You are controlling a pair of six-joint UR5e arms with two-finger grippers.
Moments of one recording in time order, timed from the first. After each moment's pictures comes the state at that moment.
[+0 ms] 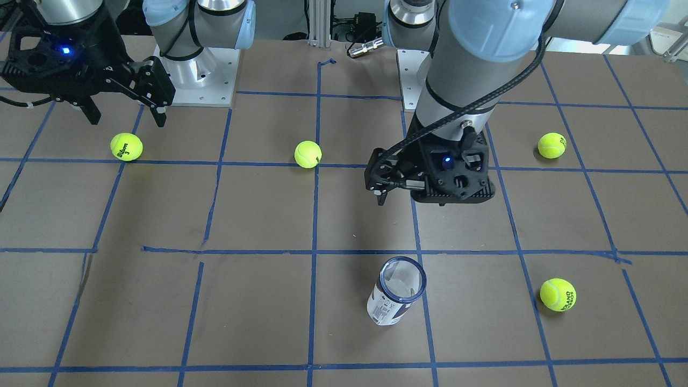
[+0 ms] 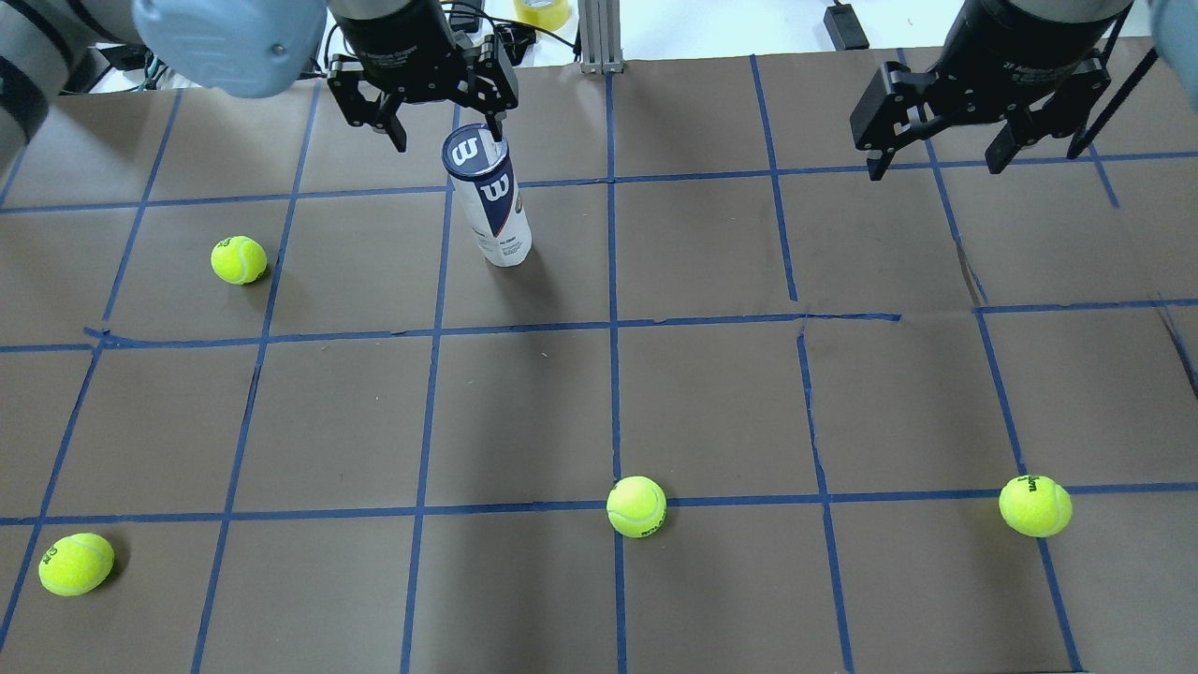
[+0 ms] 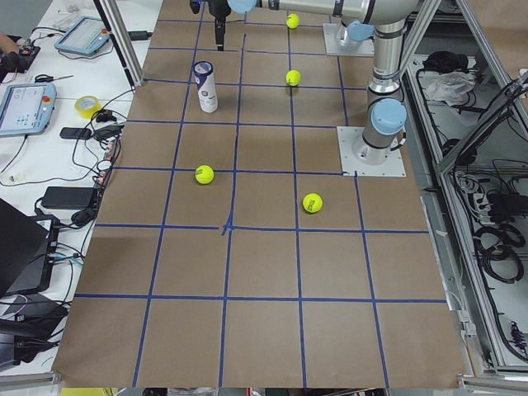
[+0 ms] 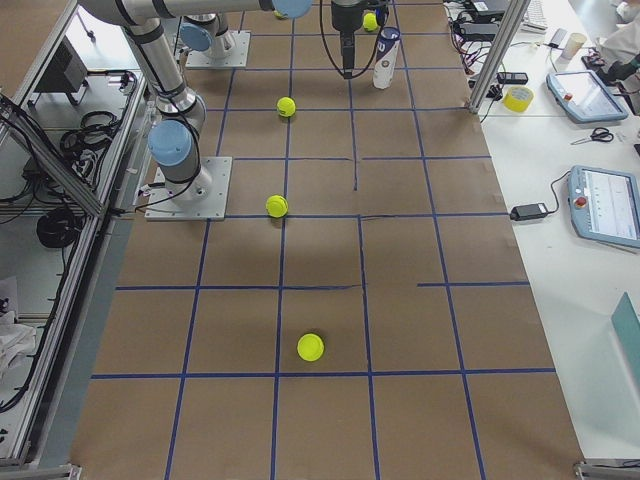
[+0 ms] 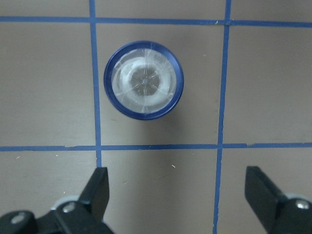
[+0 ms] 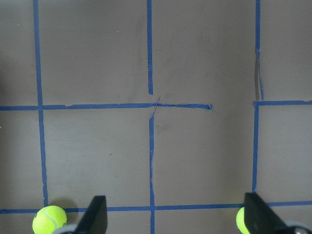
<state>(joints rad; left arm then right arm) -1.69 -1.82 -1.30 -1.53 1.54 -0.17 1.54 -1.60 1.50 -1.54 -1.59 -0.03</state>
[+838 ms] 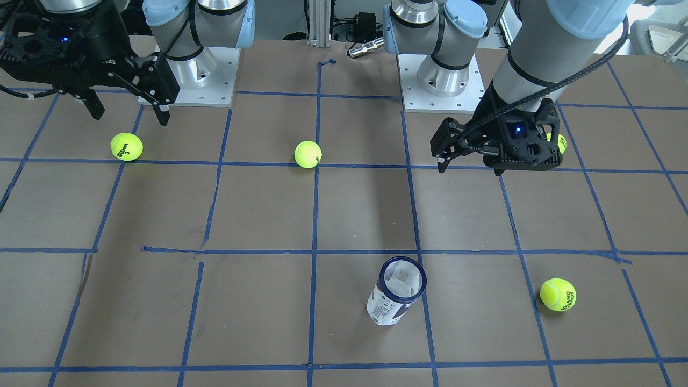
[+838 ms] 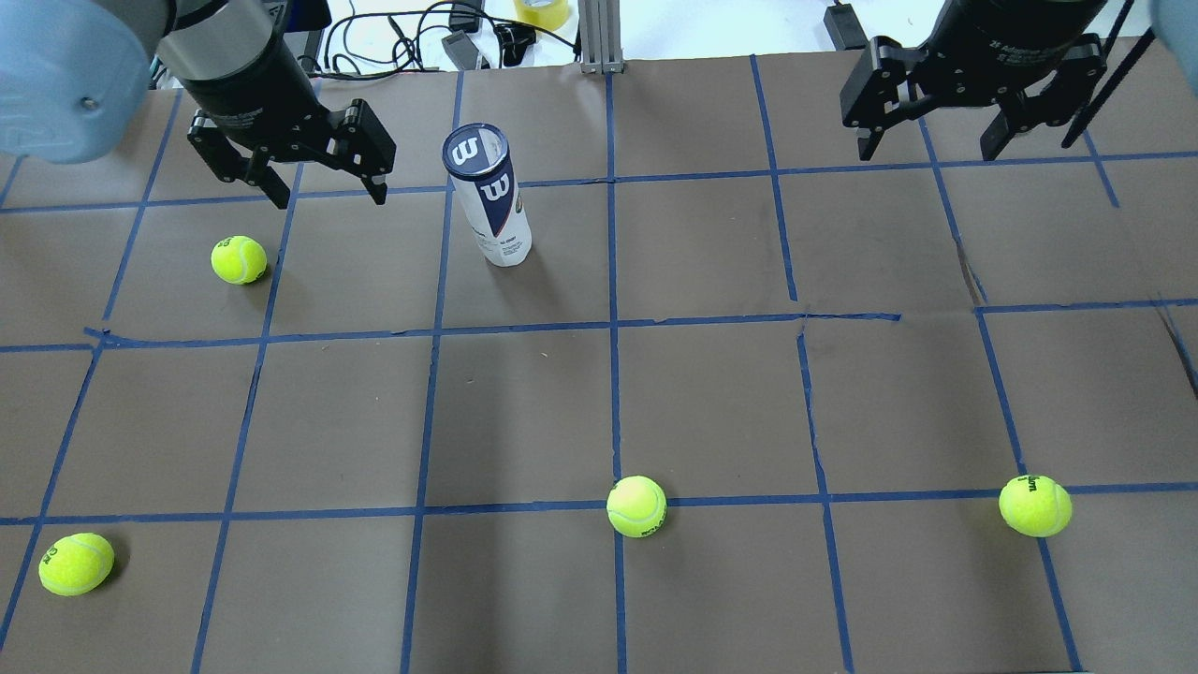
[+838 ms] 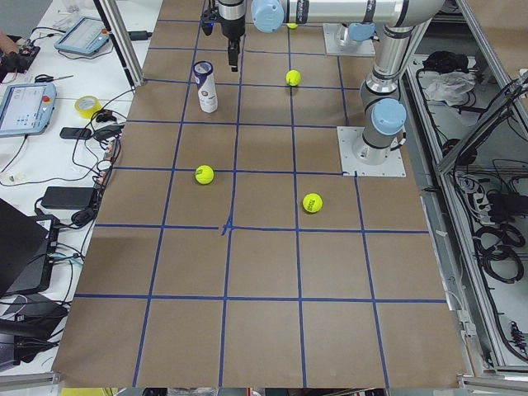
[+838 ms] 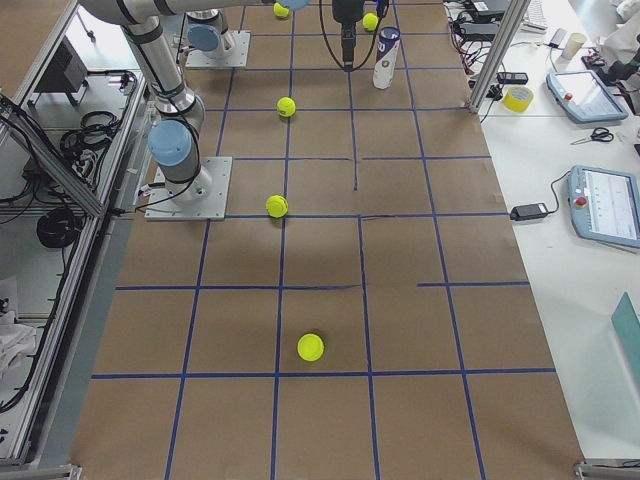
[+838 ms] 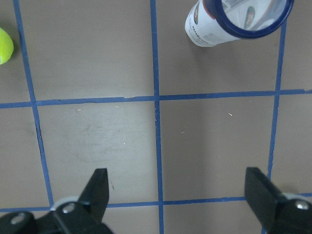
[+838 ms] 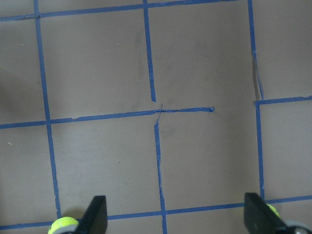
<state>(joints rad) -1.55 -1.66 -1.50 -1.55 1.54 0.04 1.56 -1.60 1.47 -1.54 -1.59 0.07</state>
